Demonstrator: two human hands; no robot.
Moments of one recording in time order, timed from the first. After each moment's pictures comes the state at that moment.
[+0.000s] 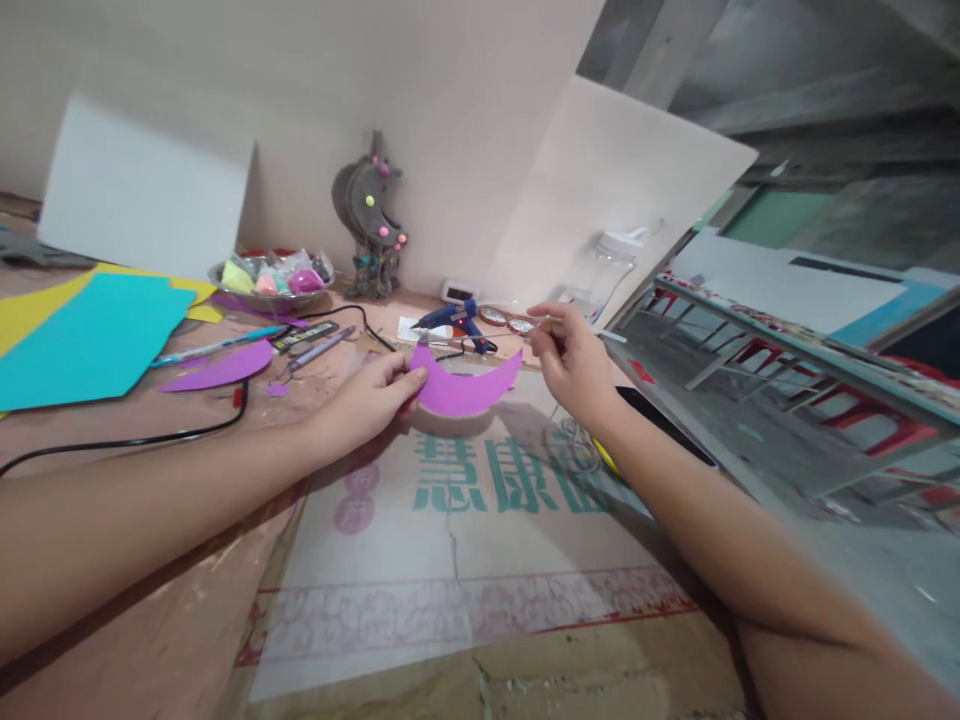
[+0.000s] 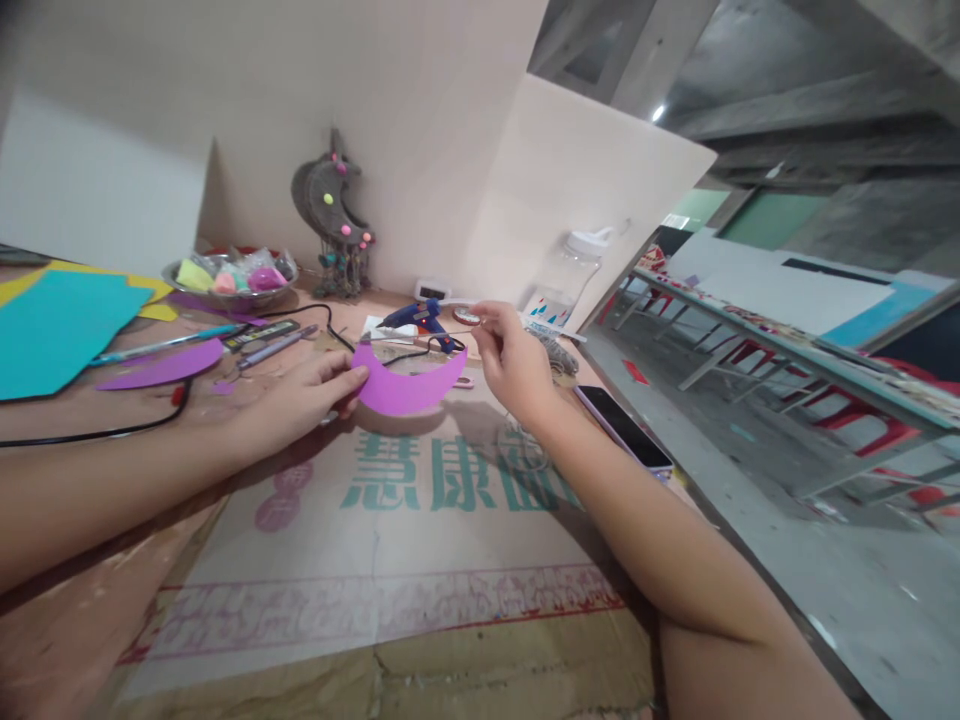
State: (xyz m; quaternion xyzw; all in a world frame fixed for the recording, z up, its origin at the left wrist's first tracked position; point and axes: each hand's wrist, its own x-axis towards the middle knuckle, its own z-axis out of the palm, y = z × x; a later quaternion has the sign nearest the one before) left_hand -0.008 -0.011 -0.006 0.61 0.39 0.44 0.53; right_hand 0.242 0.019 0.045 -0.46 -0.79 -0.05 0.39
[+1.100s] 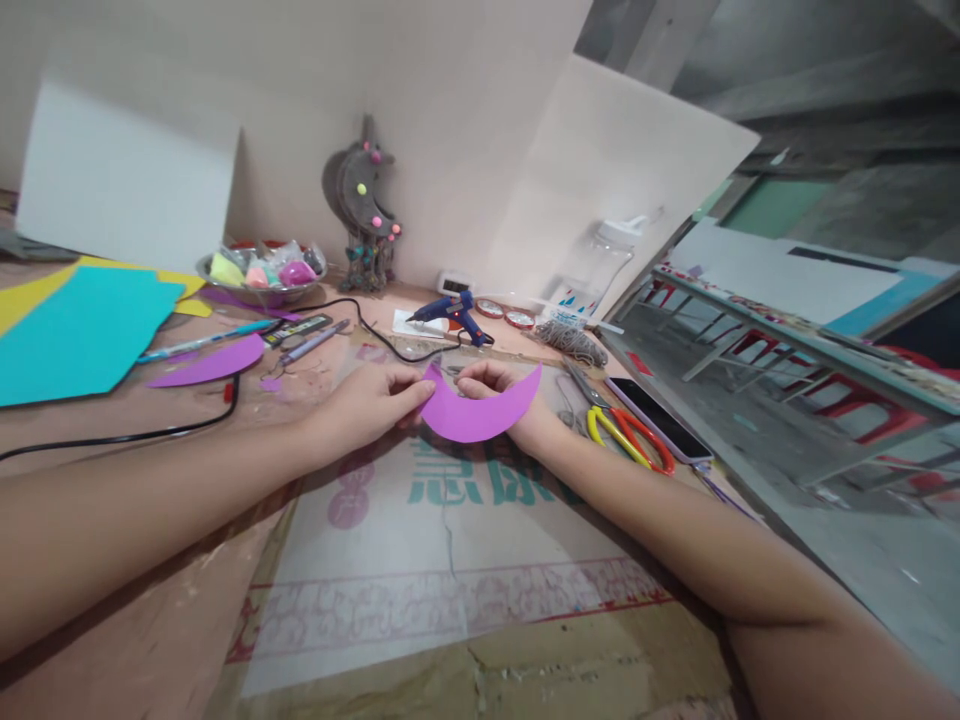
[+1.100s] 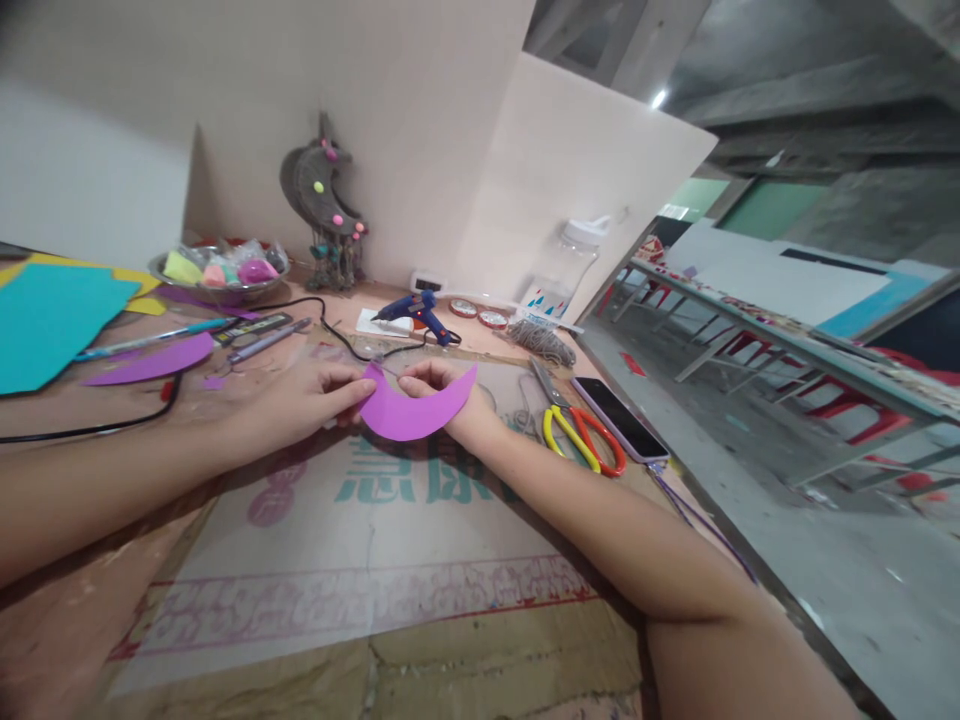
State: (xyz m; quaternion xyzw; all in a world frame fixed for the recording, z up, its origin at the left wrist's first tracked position) left_hand -0.010 -0.015 0.004 0.76 0.43 0.30 0.38; right_hand 0.189 -0.001 -0.003 -0.45 -0.62 0.49 0.42
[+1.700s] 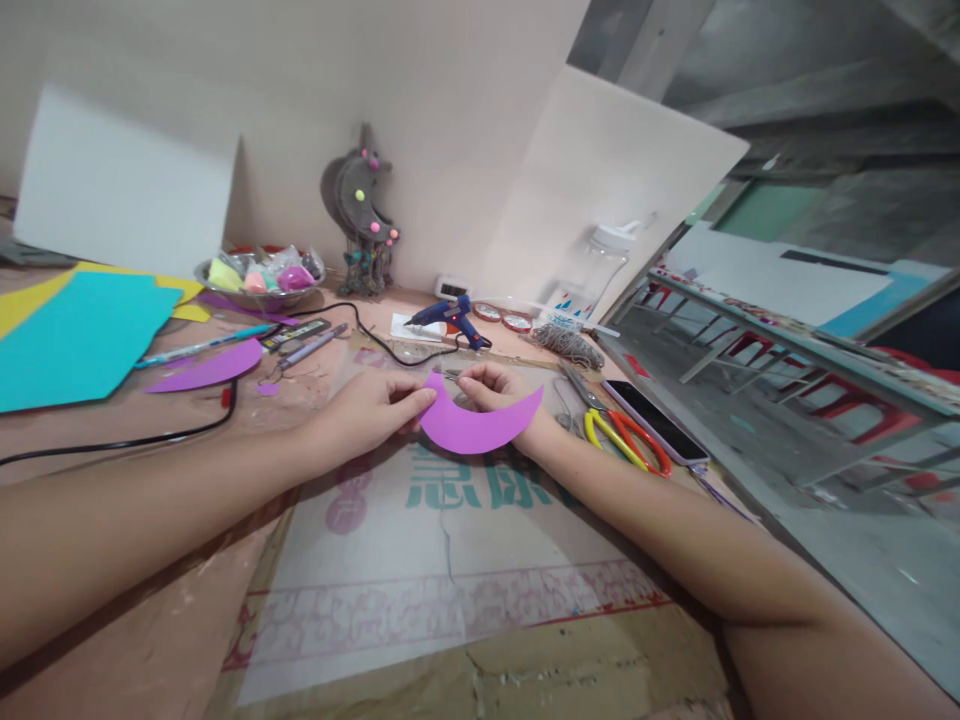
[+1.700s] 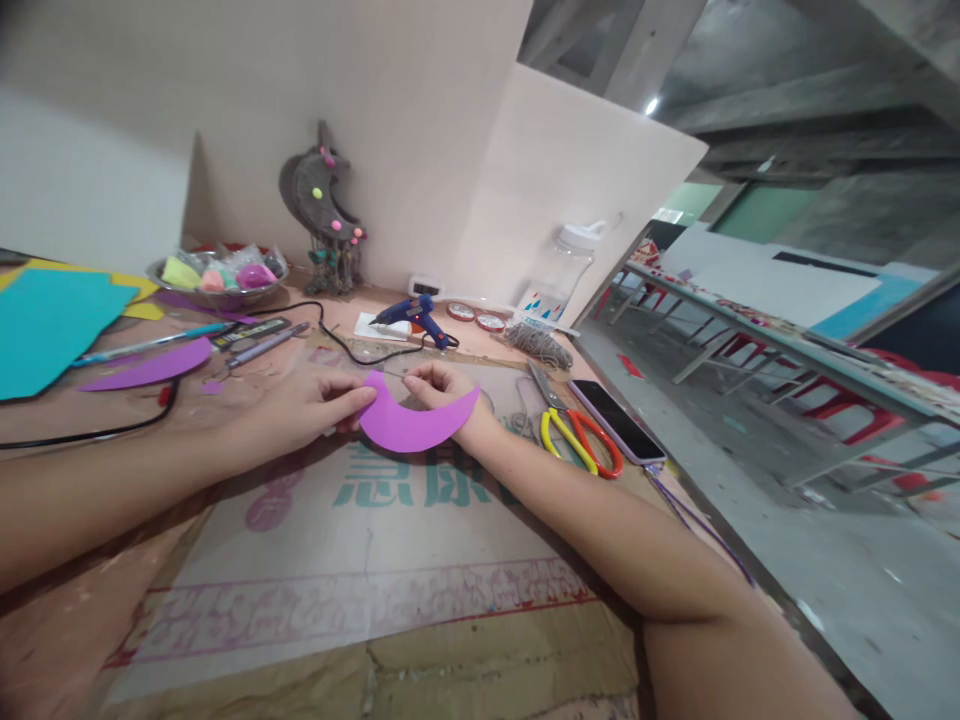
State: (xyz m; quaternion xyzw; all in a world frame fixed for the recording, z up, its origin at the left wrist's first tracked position) left_hand -0.010 -0.016 0.003 0.79 0.38 0.31 0.36; right_hand 0.191 0.009 -0.011 -0.46 -0.61 0.47 0.44
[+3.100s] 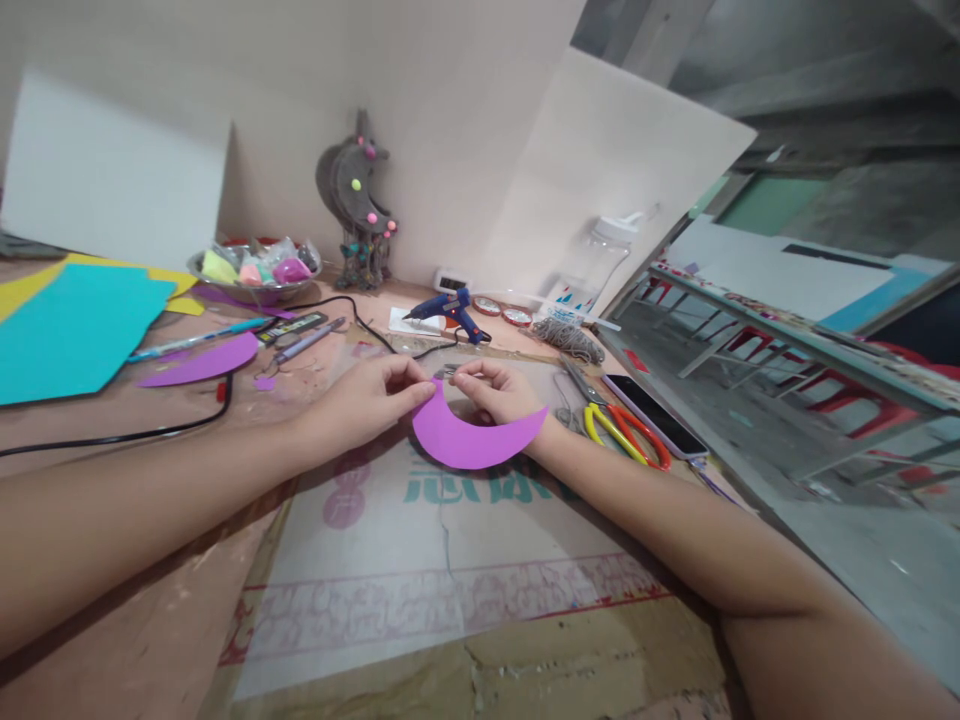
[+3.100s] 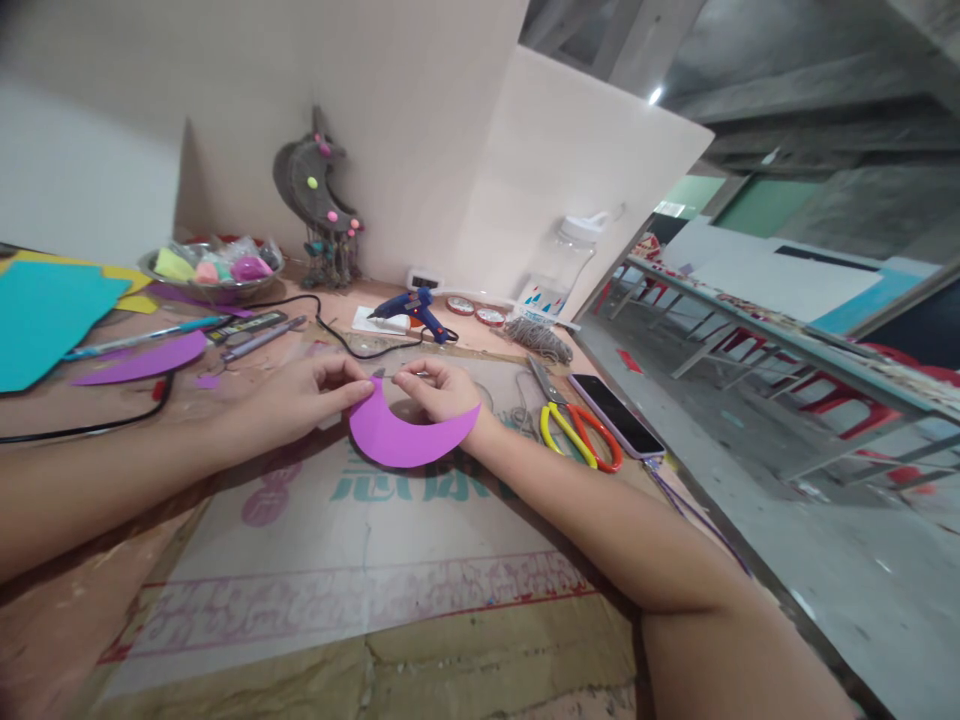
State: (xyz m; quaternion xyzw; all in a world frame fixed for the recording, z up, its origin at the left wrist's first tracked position) left_hand -0.007 -0.017 0.005 0.75 0.42 0.37 0.36; right_hand 0.188 -0.002 -0.004 -0.45 -0.59 0.53 0.40
